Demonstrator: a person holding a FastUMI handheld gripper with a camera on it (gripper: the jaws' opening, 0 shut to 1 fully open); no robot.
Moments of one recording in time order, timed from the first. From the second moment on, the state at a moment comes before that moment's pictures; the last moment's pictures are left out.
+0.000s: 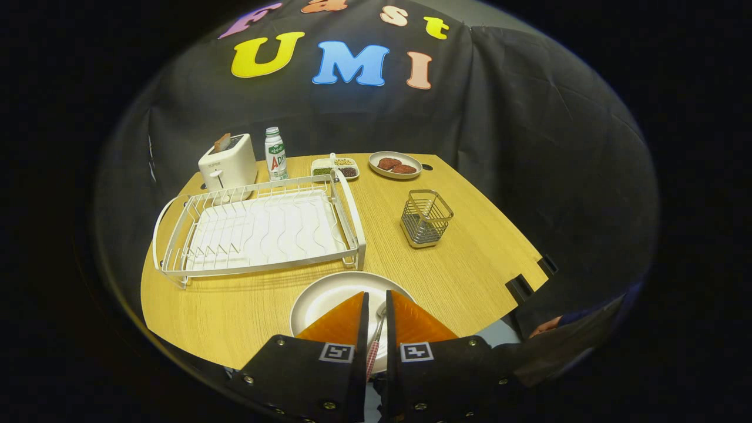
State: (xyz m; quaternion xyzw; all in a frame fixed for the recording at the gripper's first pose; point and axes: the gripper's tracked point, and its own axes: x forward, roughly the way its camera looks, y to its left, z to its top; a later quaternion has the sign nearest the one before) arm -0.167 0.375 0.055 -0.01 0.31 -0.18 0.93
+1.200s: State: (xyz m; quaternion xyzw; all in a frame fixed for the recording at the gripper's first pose) arm -0.072 0.308 0.268 -0.04 0.00 -0.12 0.99
